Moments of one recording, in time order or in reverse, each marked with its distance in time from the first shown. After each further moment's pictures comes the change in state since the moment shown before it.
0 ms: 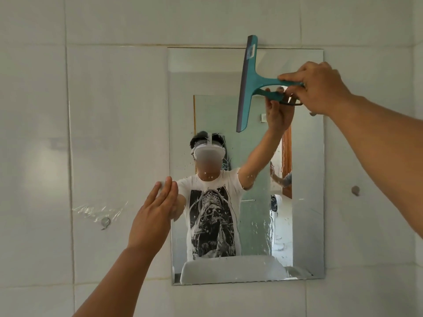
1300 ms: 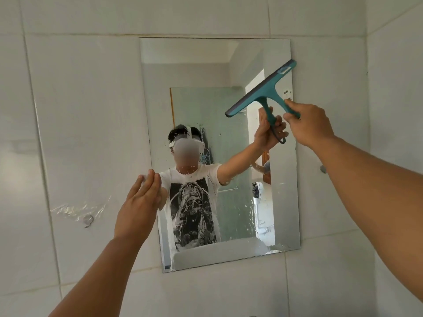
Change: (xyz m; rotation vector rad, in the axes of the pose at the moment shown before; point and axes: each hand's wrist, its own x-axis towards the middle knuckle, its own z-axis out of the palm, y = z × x) left_hand 0.005 -0.011 0.004 0.058 -0.062 0.039; right_hand -0.108 0.003 0.024 0.234 0.005 0.476
